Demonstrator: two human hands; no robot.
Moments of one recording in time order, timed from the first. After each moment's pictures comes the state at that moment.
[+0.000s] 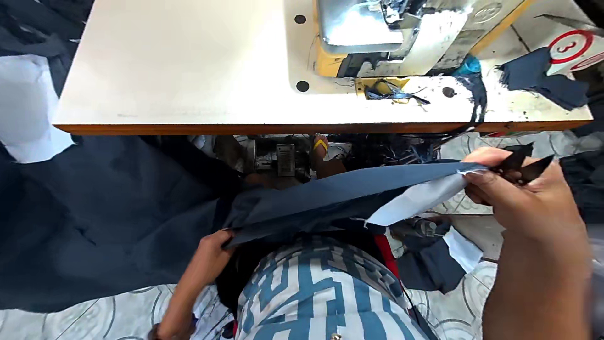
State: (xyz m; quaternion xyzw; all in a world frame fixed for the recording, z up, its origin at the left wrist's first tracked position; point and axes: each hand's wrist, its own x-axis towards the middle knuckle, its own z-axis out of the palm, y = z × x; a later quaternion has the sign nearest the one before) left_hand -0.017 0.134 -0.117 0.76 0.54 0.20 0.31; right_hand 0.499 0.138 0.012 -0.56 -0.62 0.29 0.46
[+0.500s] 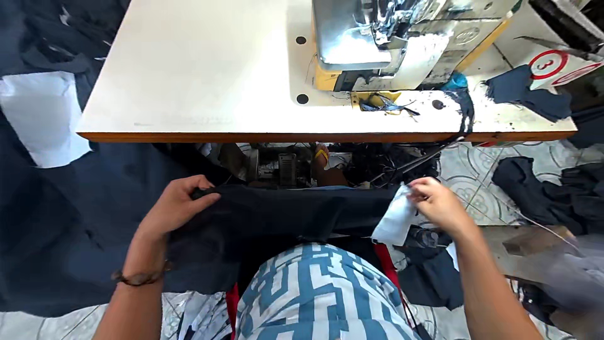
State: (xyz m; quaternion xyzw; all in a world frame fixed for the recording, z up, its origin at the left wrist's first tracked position) left_hand -0.033 0.245 -0.036 0.77 0.46 0.27 0.37; right_hand 0.520 0.142 -0.087 -0.71 -0.62 0.26 0.21
